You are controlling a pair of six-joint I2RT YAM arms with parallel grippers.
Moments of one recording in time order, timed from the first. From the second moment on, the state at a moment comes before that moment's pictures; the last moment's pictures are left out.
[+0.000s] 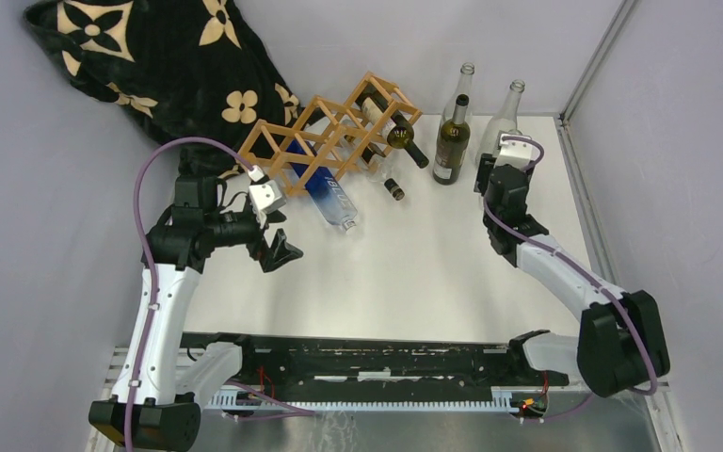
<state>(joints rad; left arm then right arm) -0.07 0.94 1.12 -0.98 0.86 0.67 0.33 1.23 0.74 0.26 0.60 0.05</state>
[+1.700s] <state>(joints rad) -0.07 0.89 1.19 -1.01 0.83 0.68 0.16 1.49 0.80 0.47 0.50 0.22</state>
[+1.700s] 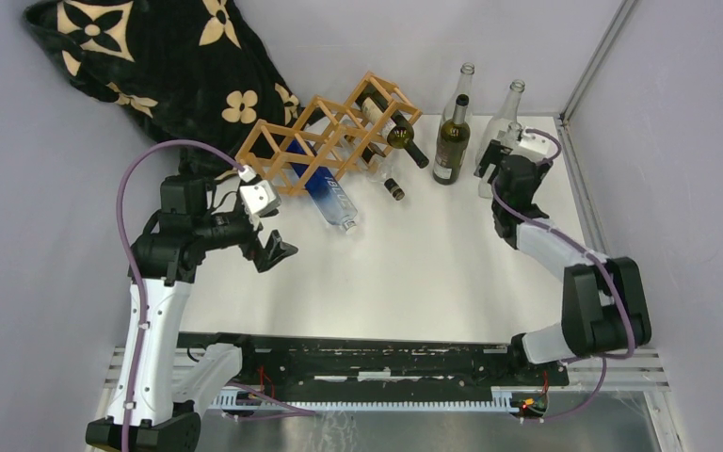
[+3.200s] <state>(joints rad) -0.07 0.90 1.18 -1.10 0.78 0.71 0.42 1.91 1.57 -0.25 -0.03 0.02</state>
